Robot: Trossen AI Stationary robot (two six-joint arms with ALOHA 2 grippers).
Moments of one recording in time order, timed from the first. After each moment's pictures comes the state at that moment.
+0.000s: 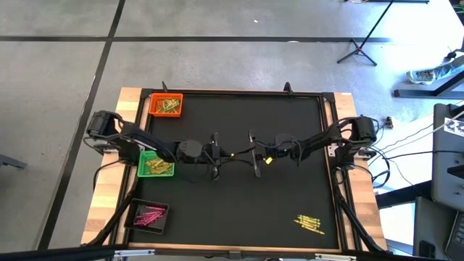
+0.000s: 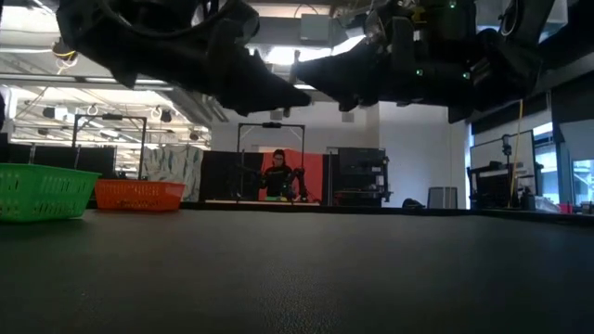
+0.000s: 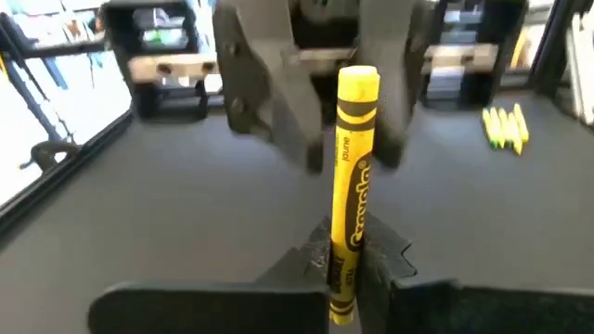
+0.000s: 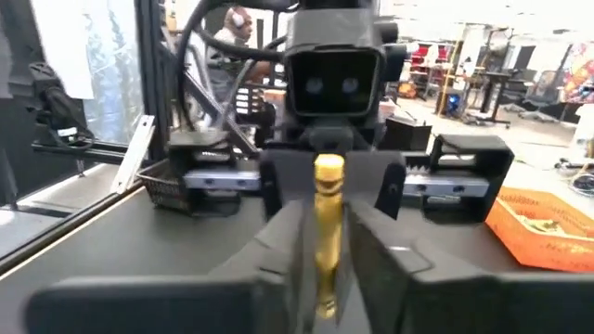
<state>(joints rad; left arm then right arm) -0.10 1.61 0.62 0.76 -0.20 0.03 0.01 1.76 0.62 1.20 -0.19 -0.08</state>
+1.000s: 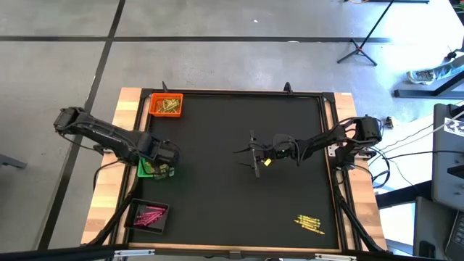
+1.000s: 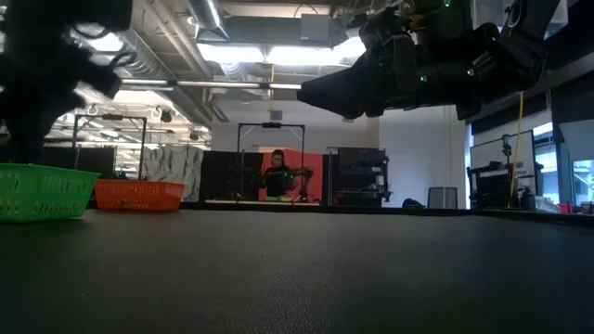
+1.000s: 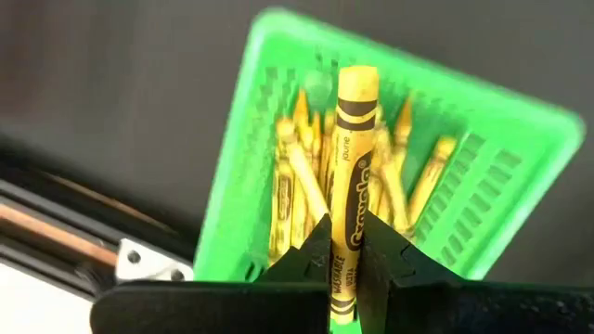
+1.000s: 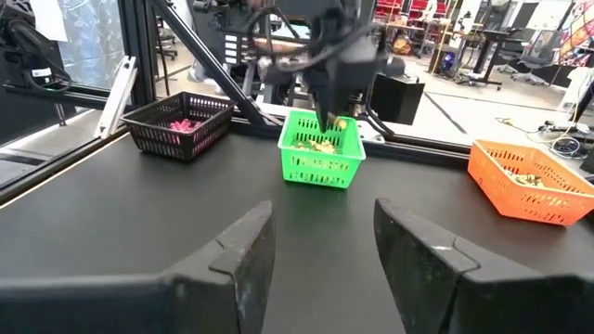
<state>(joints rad) -0.22 1.11 0.72 -1.22 -0.10 -0.65 0.01 1.71 0.62 1.01 -0.14 -0.14</state>
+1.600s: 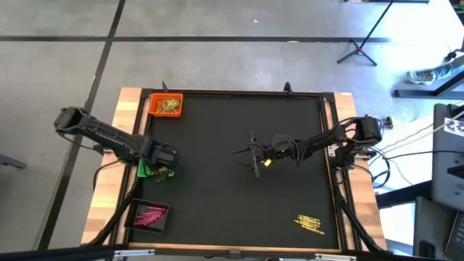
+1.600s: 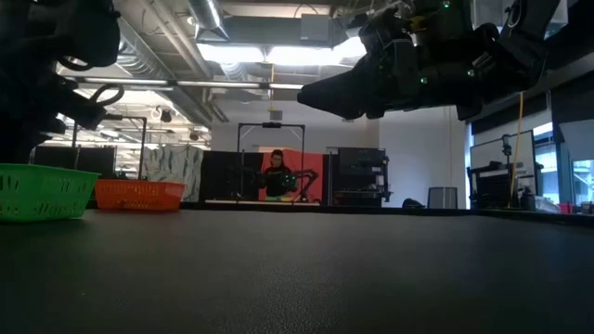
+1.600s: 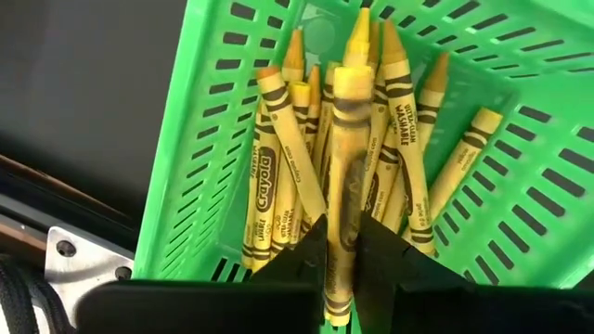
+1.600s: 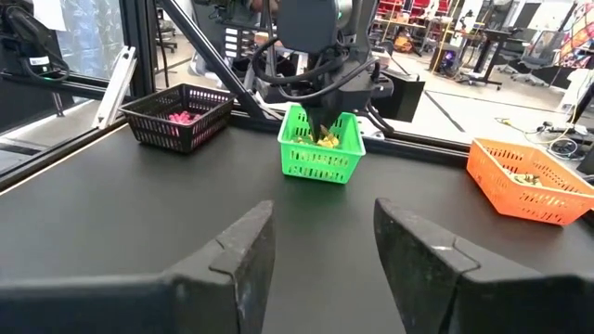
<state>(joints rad) -0.23 1.11 0.58 -1.11 -0.03 -0.73 0.01 1.71 0.62 0.99 -0.14 -0.16</state>
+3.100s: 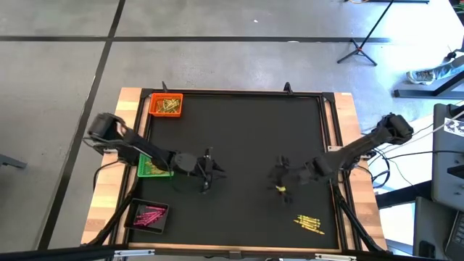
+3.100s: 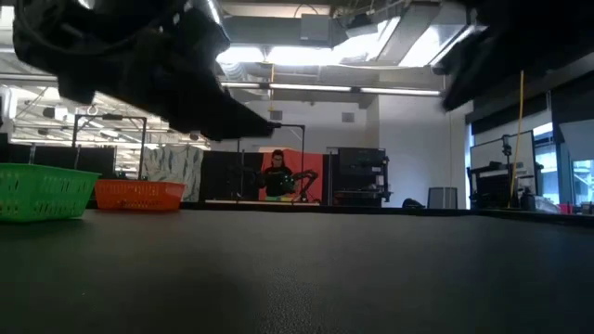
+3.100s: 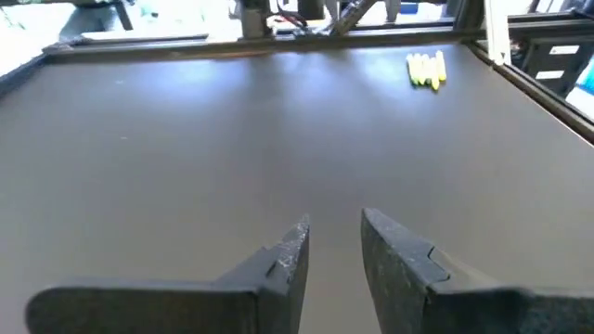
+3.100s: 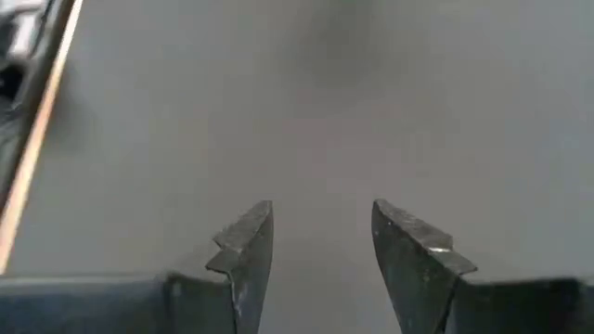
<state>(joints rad) -0.24 1.63 0.49 0.82 -0.20 -0.05 0.46 1.34 0.86 -0.39 0.24 0.36</state>
